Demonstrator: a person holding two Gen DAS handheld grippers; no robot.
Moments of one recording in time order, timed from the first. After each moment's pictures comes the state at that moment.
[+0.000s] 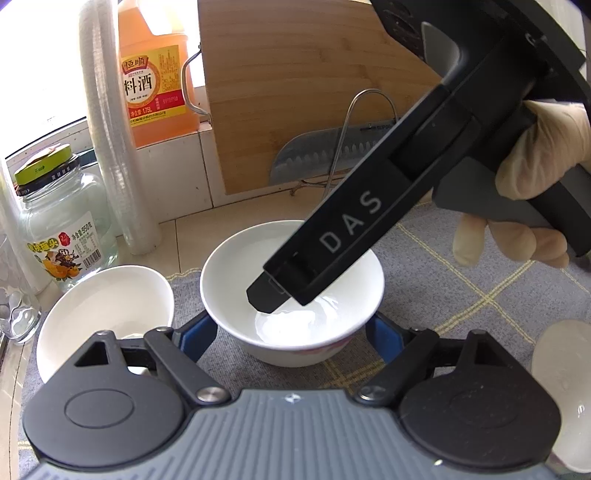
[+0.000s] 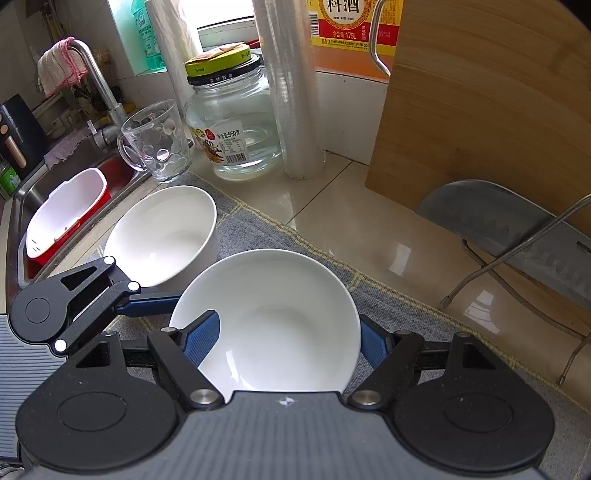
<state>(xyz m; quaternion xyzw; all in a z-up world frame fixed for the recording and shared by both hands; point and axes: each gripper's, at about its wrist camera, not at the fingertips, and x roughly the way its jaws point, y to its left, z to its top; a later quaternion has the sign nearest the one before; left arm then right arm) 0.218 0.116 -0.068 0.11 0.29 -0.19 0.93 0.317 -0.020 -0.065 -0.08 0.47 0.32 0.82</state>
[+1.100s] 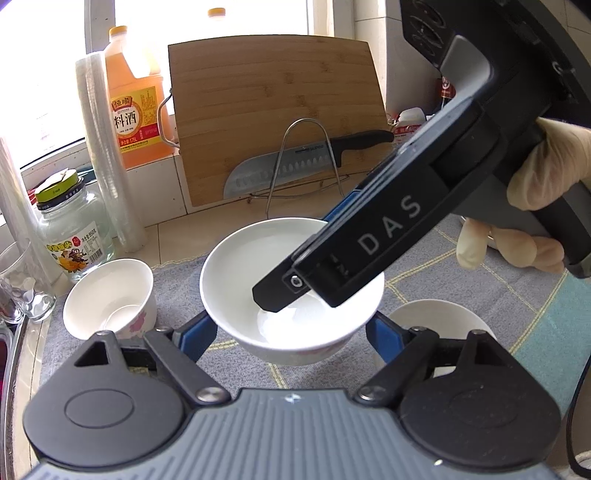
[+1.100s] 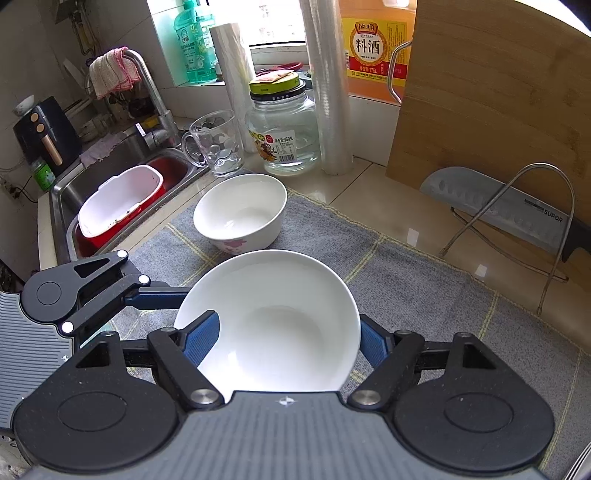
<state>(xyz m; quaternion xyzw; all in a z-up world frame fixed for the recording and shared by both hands) 0.130 0.091 -0.027 0.11 0.30 -0.21 0.92 0.216 -0.050 -0.008 -0.06 0.45 0.34 0.83</state>
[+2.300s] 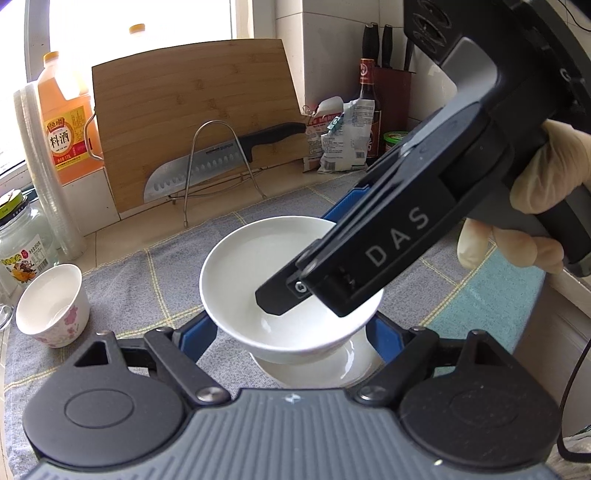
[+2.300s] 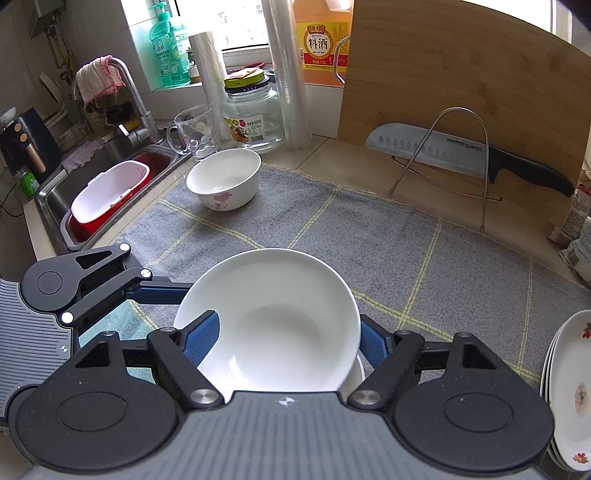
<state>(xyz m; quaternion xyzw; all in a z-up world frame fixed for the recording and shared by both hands) 0.074 0.041 -0.024 0.13 0.30 -0.29 0.90 0.132 -0.107 0.002 -0.05 0.45 0.28 0.85</state>
